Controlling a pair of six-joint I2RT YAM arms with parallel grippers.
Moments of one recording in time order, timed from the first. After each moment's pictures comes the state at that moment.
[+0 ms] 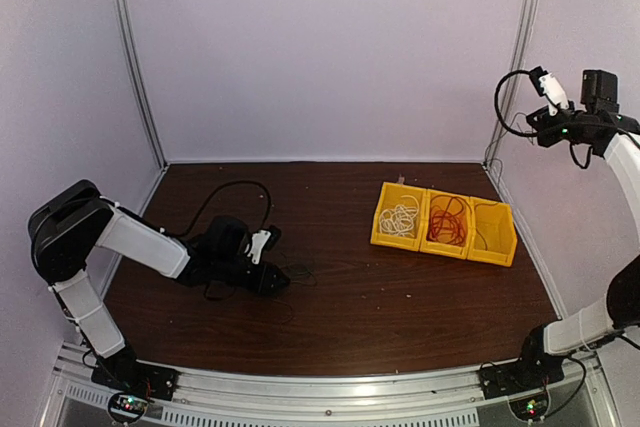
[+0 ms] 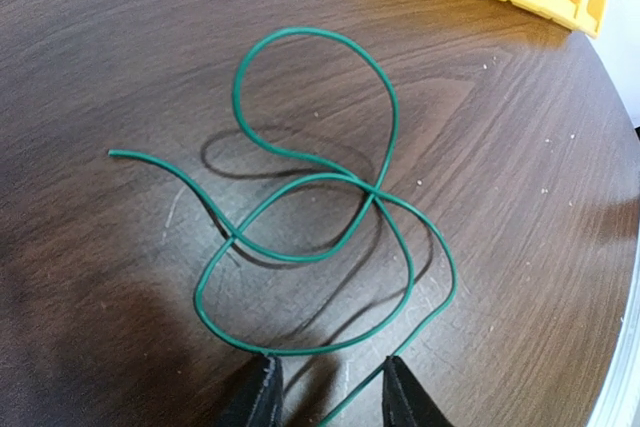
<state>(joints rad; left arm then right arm) -0.72 1.72 0.66 0.30 0.31 -0.33 -0.23 1.29 1.51 -0.62 -0.35 -0.46</state>
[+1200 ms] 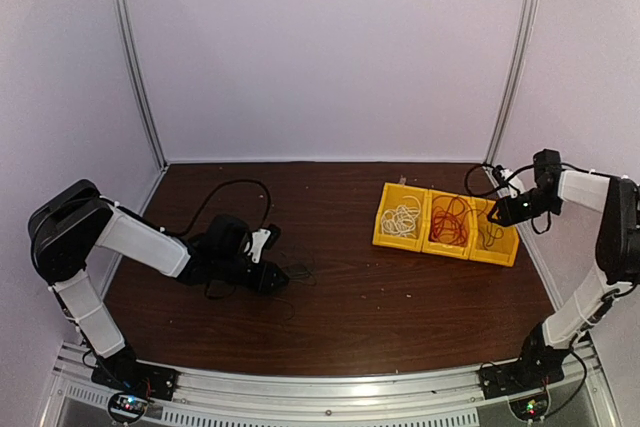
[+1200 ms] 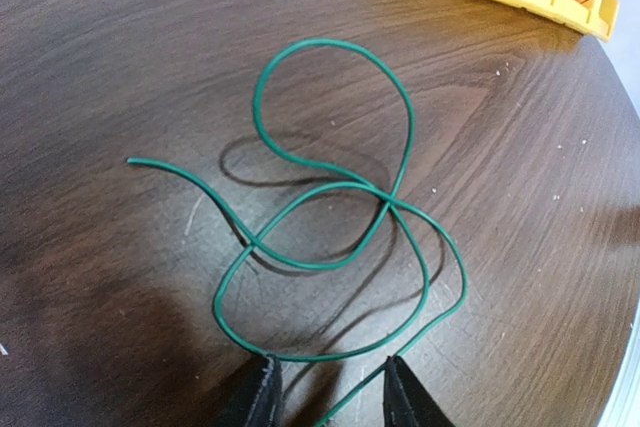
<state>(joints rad) -0.72 1.72 0.66 0.29 0.28 -0.33 -0.24 1.59 1.03 -0.51 -0.43 -0.42</state>
